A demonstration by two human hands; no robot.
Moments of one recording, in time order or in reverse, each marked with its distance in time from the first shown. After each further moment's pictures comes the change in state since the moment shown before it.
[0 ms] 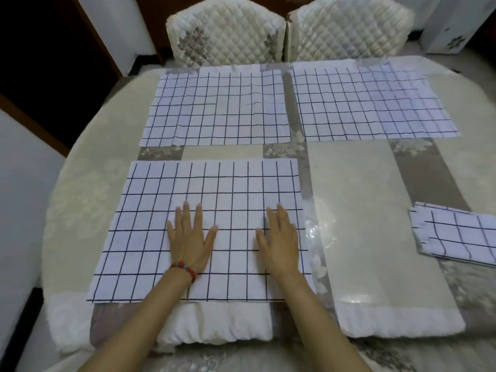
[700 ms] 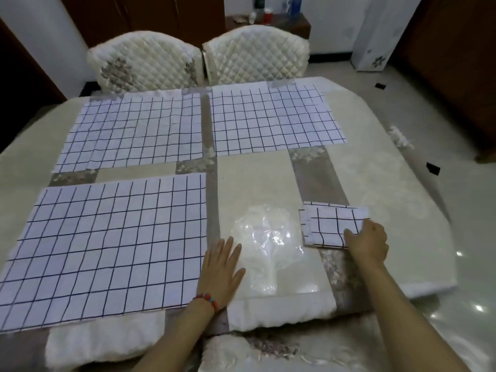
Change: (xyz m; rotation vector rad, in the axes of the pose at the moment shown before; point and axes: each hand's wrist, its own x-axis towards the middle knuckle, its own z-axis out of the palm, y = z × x) left_hand -0.084 0.226 0.100 0.130 -0.178 0.444; right_hand -0.025 0.294 -0.253 -0.150 0.331 0.670
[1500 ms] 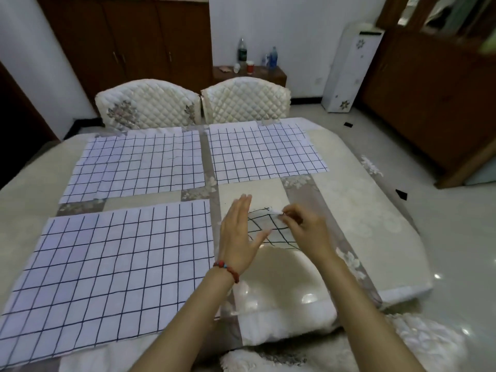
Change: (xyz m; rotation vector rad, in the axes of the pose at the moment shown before) left_hand 0.014 0.046 -0.160 -0.635 0.460 0.178; right_hand -0.118 -0.135 -0.061 0.536 0.044 -0.743
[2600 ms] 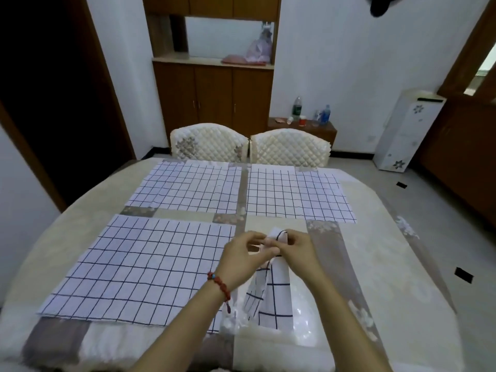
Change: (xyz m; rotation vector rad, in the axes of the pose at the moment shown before) left_hand -0.027 0.075 -0.049 -0.271 0.036 -0.358; right_hand 0.008 -0.051 -0.014 0.494 -0.344 0.162
